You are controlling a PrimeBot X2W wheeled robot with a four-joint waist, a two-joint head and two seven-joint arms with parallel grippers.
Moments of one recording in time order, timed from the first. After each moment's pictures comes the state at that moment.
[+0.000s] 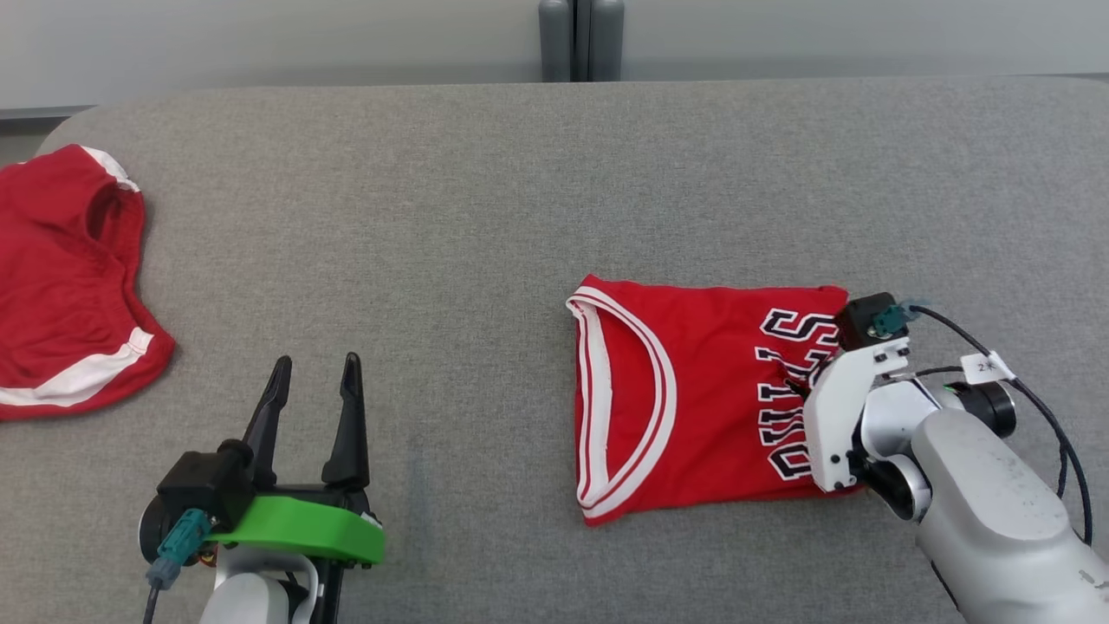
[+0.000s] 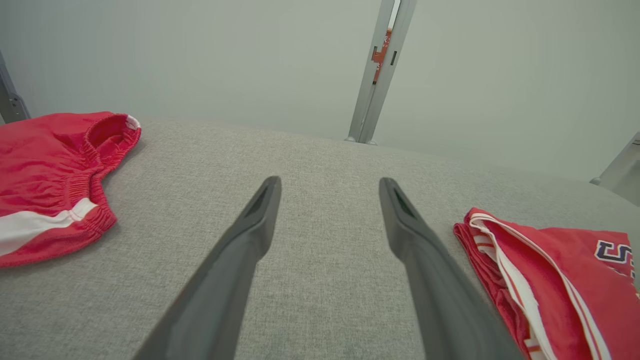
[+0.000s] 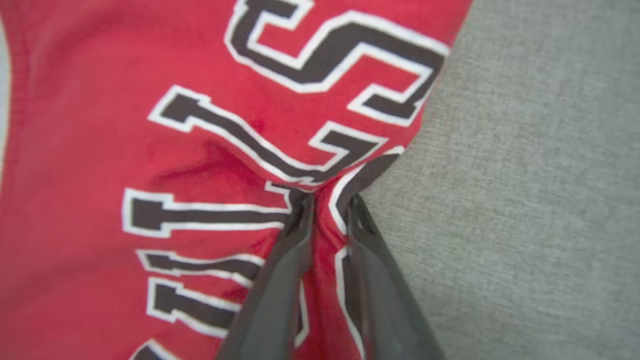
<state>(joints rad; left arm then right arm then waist) -0.13 0.05 -0.09 0.23 -0.31 -0.13 -0.26 -0.49 -0.26 0.36 0.64 0.39 0.13 0.48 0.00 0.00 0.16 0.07</state>
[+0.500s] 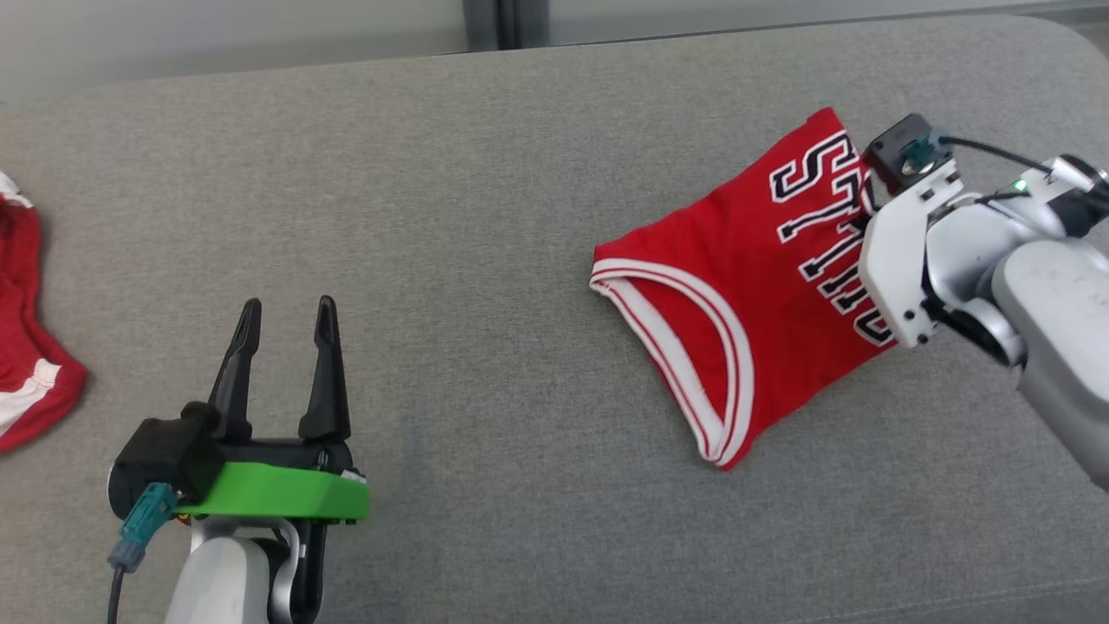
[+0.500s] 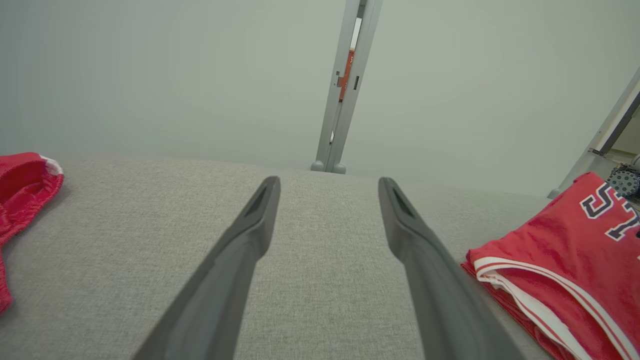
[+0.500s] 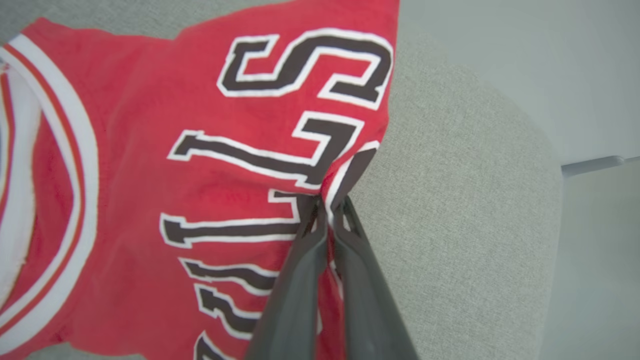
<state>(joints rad) -0.17 0.05 -0.07 0.14 -0.31 -0.13 -0.26 -0.79 -0.55 0.65 0.39 0.42 0.13 0.61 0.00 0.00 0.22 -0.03</state>
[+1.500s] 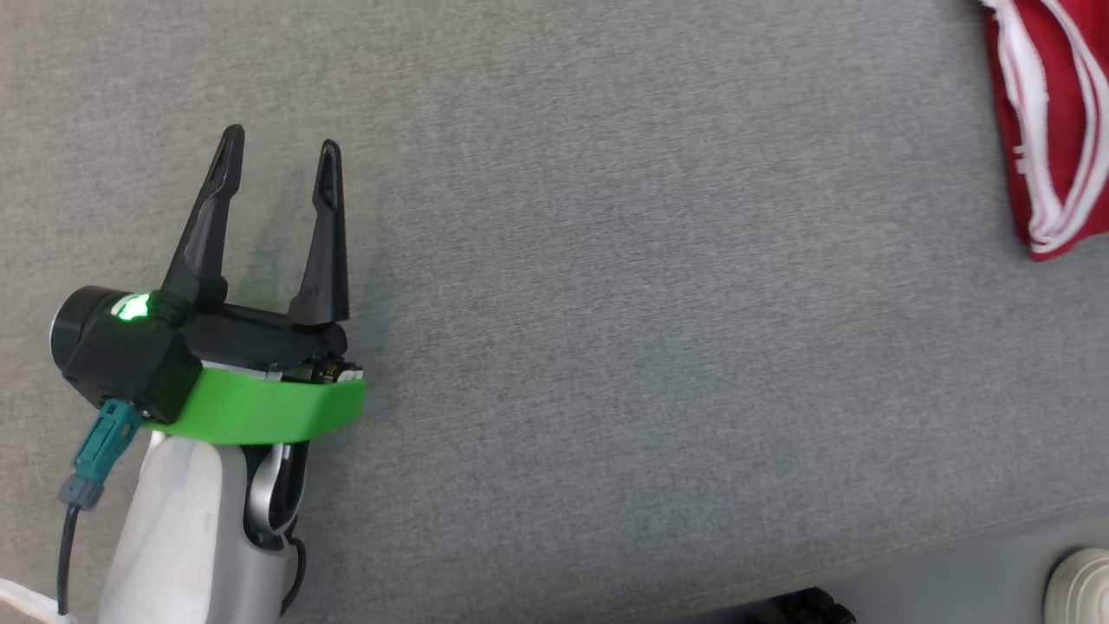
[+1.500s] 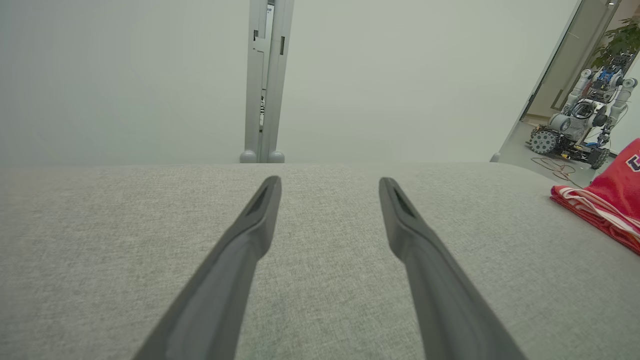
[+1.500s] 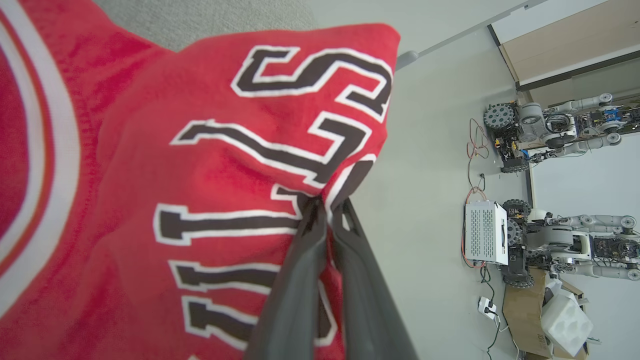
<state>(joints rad) -0.36 0.13 -0.15 -0.03 -0.26 -0.13 -0.26 -0.87 -0.88 0.36 0.56 0.22 0.13 0.30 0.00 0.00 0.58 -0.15</state>
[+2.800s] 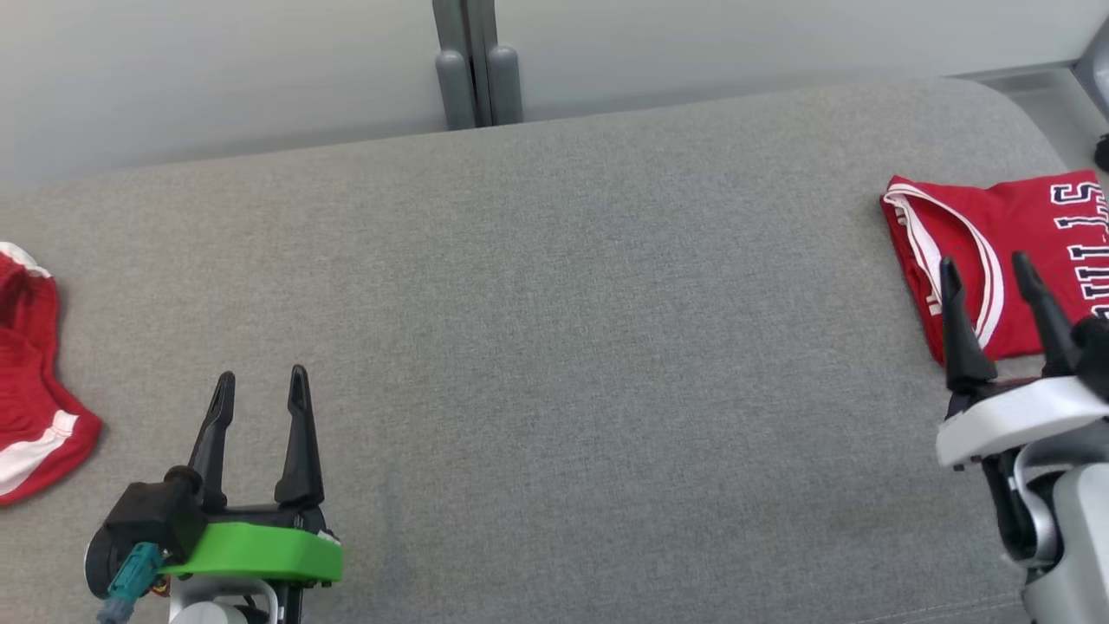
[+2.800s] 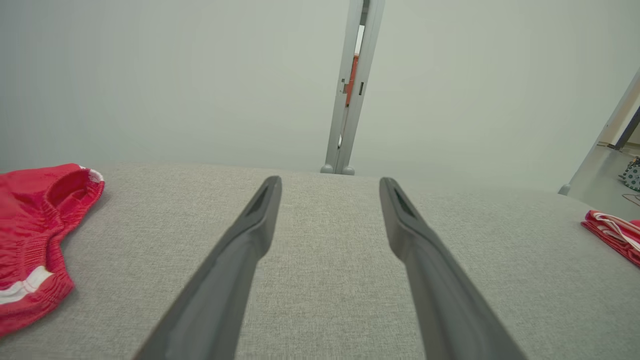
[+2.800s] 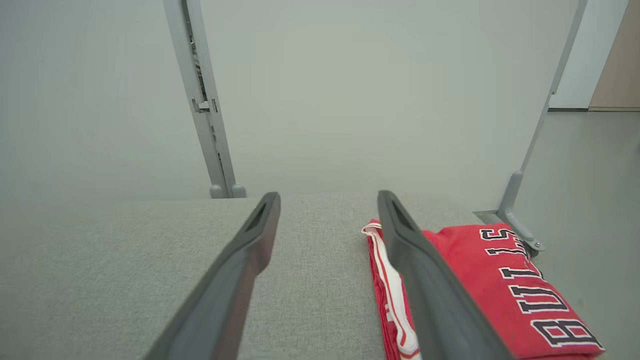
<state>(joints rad) -0.07 0.05 0.00 0.14 -0.27 -0.13 -0.26 -0.21 -0.27 -0.04 0.15 0.28 0.13 -0.14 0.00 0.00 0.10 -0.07</state>
